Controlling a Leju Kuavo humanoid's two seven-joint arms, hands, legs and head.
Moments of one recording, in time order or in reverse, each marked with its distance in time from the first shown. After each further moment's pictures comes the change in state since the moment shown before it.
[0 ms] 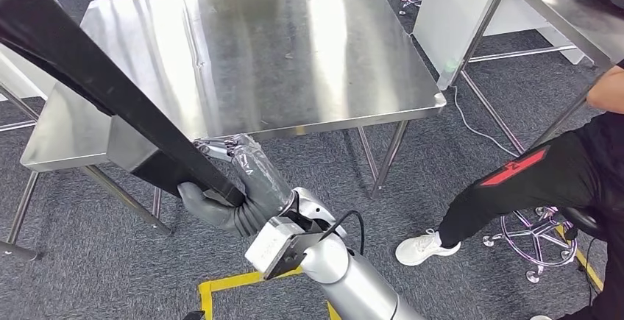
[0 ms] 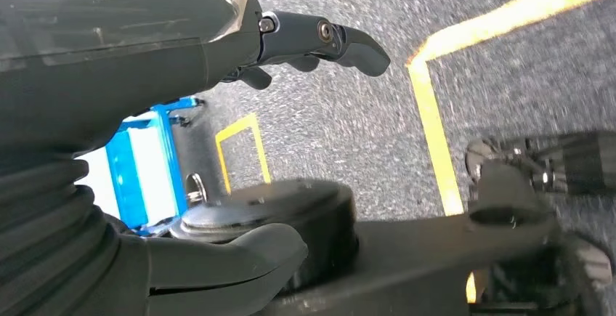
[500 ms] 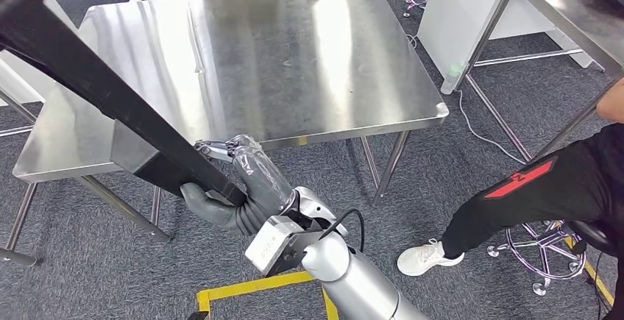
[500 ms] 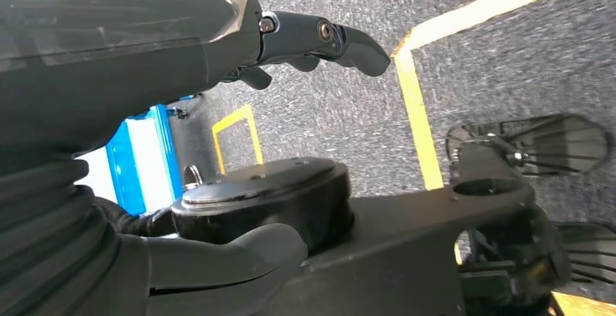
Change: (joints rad) left arm 0.001 -0.007 0.001 0.000 0.003 0.000 0.000; right arm -0.006 -0.010 0.002 0.014 0.001 0.003 0.000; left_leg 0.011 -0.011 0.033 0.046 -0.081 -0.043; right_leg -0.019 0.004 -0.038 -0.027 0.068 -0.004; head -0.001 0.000
